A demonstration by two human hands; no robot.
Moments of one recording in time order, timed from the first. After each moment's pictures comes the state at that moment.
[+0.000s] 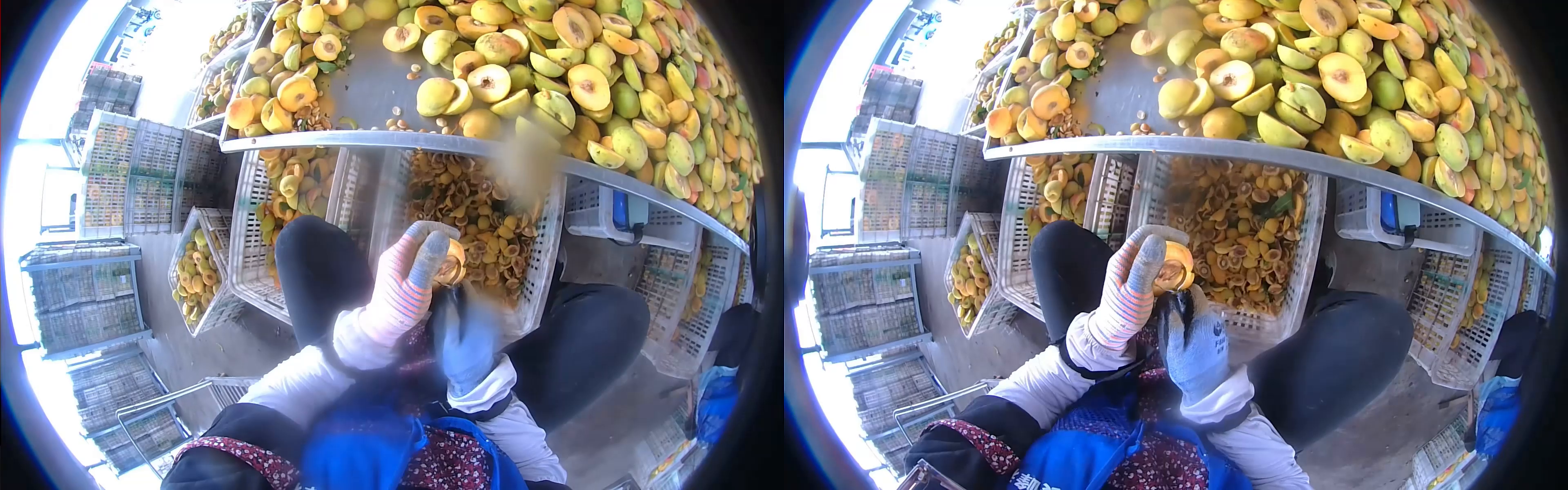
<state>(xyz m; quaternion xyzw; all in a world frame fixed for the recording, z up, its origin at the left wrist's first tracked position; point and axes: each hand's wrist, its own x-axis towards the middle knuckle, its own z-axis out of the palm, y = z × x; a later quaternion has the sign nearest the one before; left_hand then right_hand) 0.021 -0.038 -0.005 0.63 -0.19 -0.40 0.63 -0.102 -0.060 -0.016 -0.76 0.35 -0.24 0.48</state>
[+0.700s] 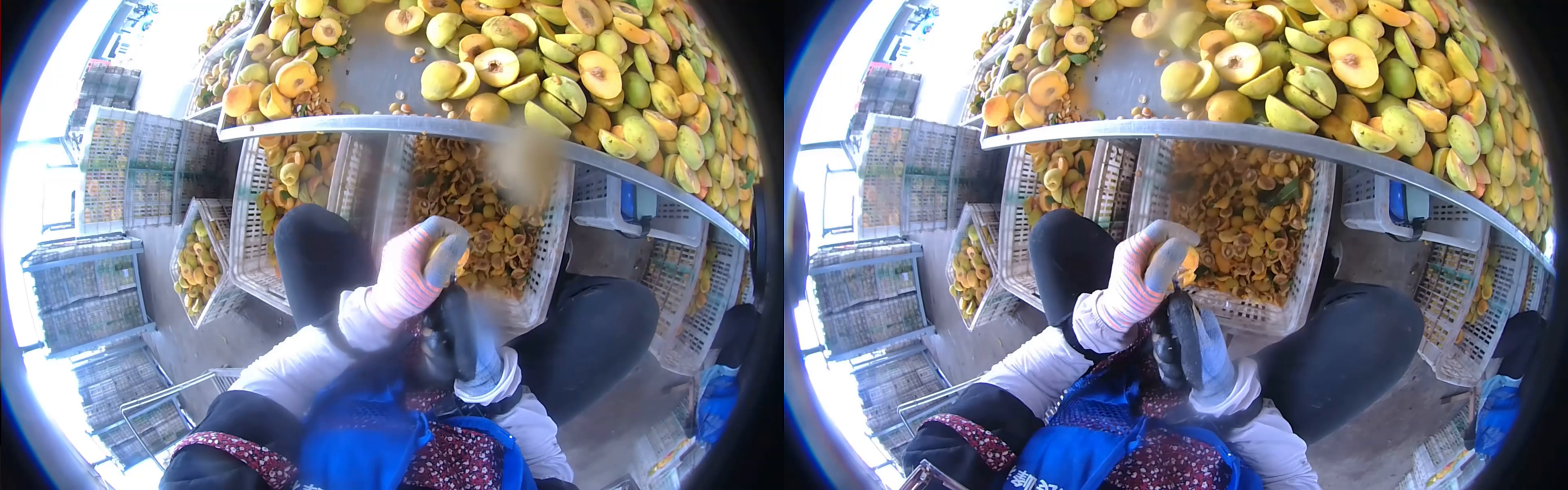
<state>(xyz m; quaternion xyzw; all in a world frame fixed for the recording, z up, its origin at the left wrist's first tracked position) 0.033 -0.036 -0.012 0.72 -0.31 -0.40 0.48 -0.116 -0.052 -0.039 -0.11 0.32 0.04 0.94</state>
